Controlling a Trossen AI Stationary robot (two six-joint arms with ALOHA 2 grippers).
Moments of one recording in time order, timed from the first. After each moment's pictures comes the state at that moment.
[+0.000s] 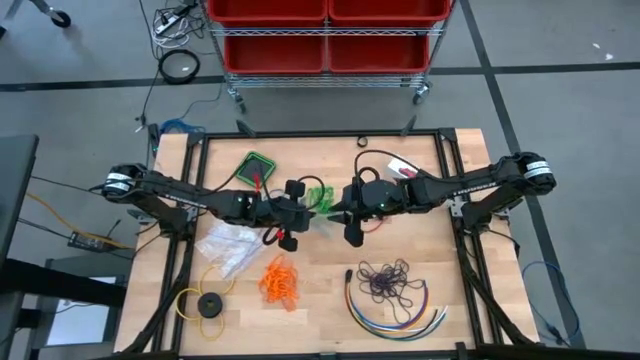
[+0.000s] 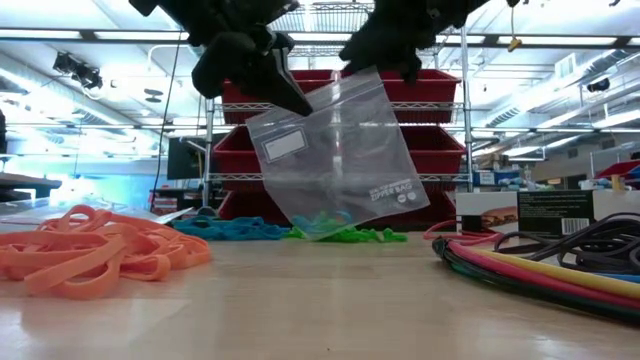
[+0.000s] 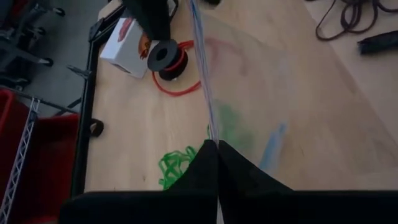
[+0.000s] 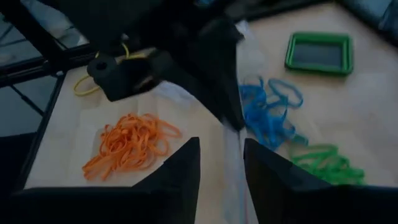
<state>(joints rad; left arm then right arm) -0.13 1.48 0.98 -0.18 -0.36 0.42 0.10 1.43 1.03 -0.13 0.13 0.30</state>
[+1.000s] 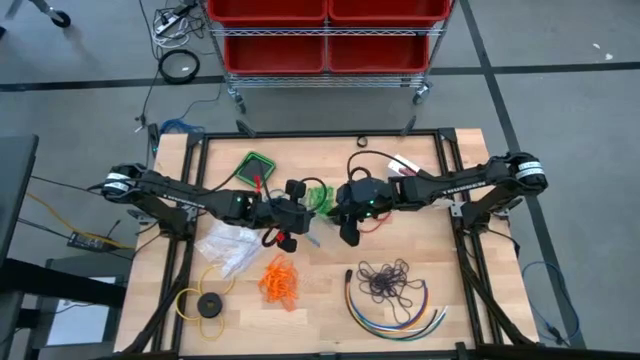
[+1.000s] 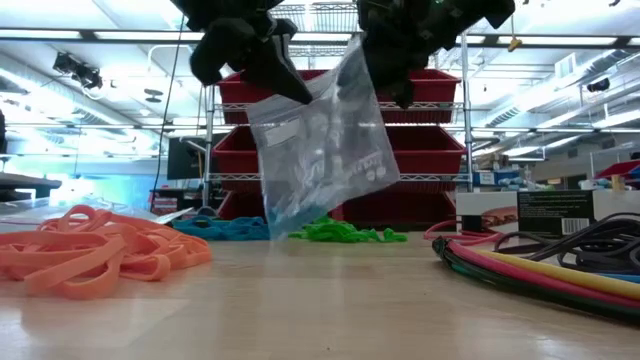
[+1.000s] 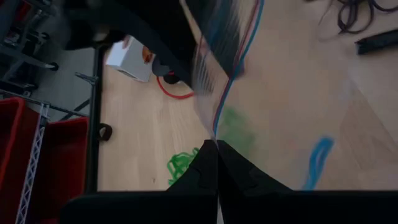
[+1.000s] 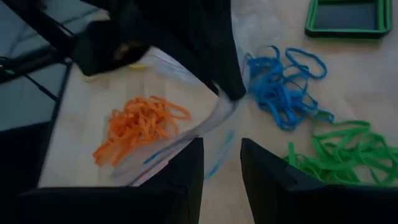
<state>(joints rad) -0.15 1.48 1.04 -0.27 -0.38 0.44 0.05 1.50 1.03 -0.12 0.00 0.34</state>
